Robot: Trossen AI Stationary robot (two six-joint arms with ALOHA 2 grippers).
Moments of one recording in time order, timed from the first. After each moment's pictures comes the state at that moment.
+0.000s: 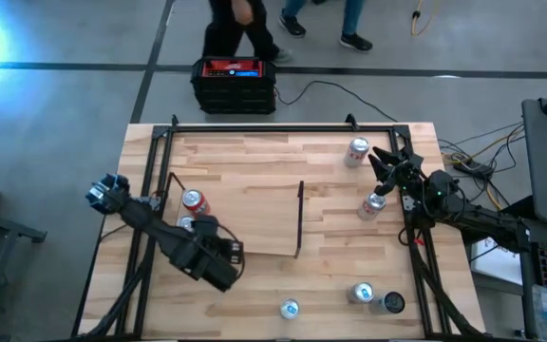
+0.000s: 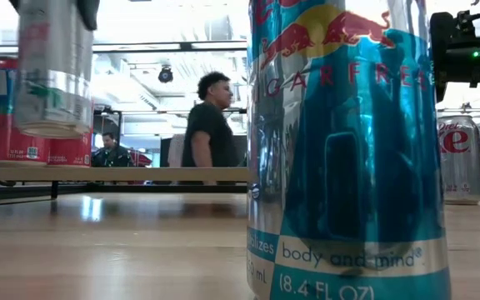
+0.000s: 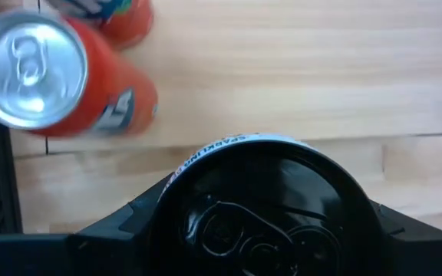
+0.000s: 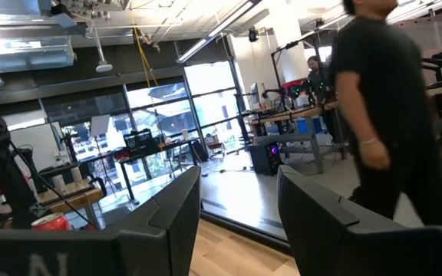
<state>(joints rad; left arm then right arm) -0.56 1.75 1.69 -1.57 -0.31 -2.05 -0.38 0.08 0.01 0.34 0.24 0.18</state>
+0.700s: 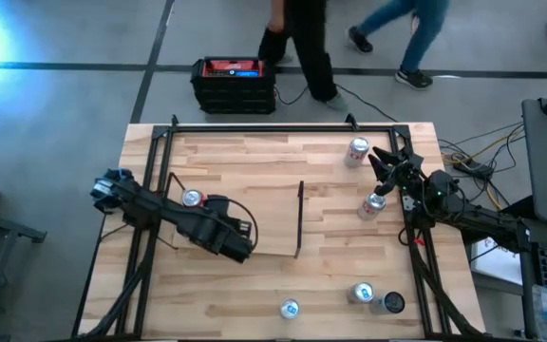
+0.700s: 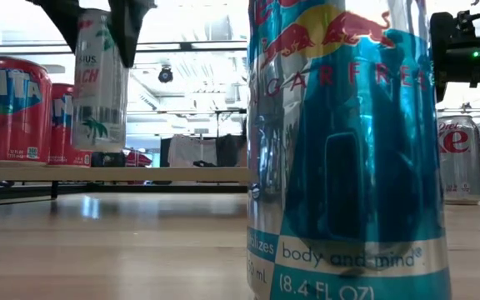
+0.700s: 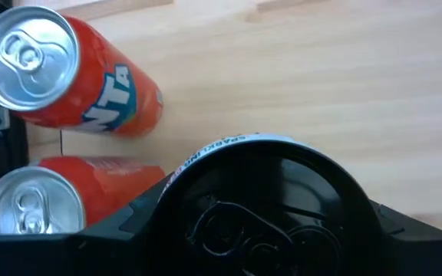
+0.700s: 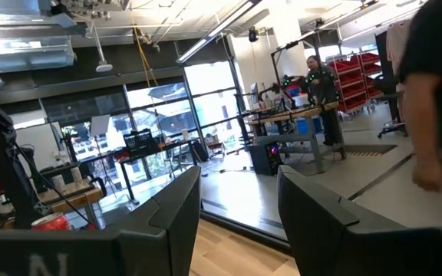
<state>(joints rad) -0.40 1.75 1.62 -1.57 -0.39 -1.83 -0.38 0.08 0.01 0.34 0.24 0.18</state>
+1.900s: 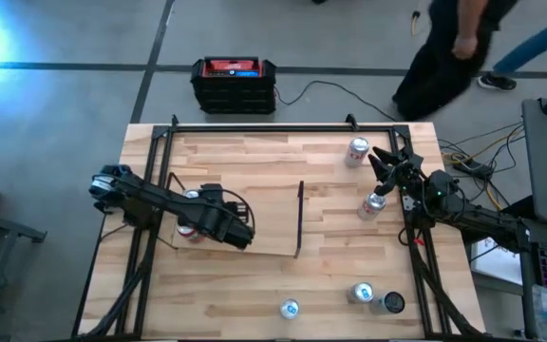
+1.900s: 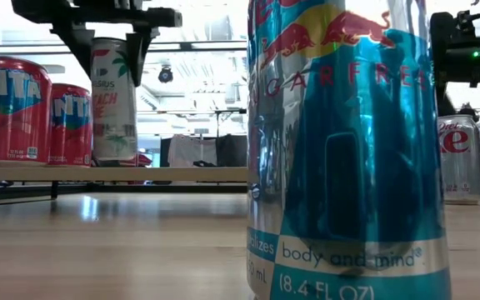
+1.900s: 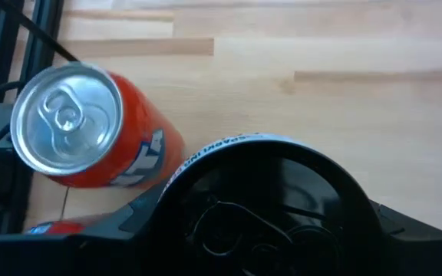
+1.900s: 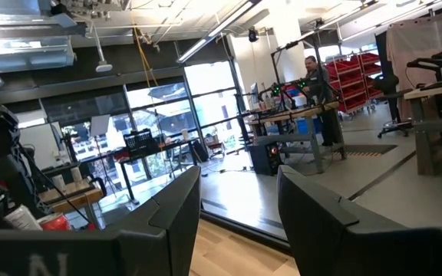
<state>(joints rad) -0.31 1.72 1.52 -1.57 -0.51 -1.98 -0.38 0.08 0.01 0.34 0.24 0.18</state>
